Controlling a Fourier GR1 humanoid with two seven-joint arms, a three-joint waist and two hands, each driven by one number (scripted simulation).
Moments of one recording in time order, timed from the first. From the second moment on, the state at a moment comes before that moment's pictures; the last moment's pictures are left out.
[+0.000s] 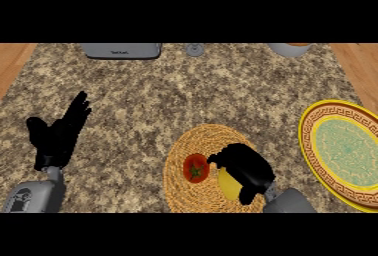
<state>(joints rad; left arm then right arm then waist) -0.15 0.24 0.05 -1.41 0.06 0.02 0.15 -0.19 -0.18 0.49 -1.34 1.10 0.05 -0.26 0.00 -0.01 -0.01</state>
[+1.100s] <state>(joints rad) -0.16 0.23 0.06 -1.42 0.05 0.02 0.18 -0.41 -0.01 0.14 -1.30 1.21 -0.23 0.57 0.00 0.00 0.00</state>
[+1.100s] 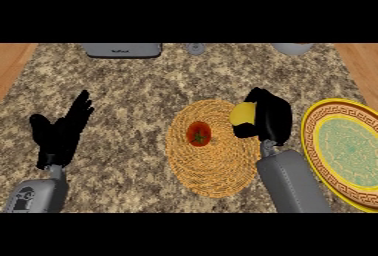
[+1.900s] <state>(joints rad) -0.15 0.22 0.07 -1.42 0.03 0.02 0.17 -0.33 -0.07 -0.02 -1.60 1.40 -0.36 0.87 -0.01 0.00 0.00</state>
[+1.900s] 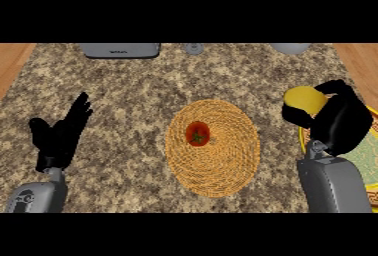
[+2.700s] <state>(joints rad) -0.16 0.22 0.09 -1.43 0.04 0.00 0.18 -0.13 -0.29 -0.31 -1.45 0.94 -0.35 0.58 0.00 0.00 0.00</state>
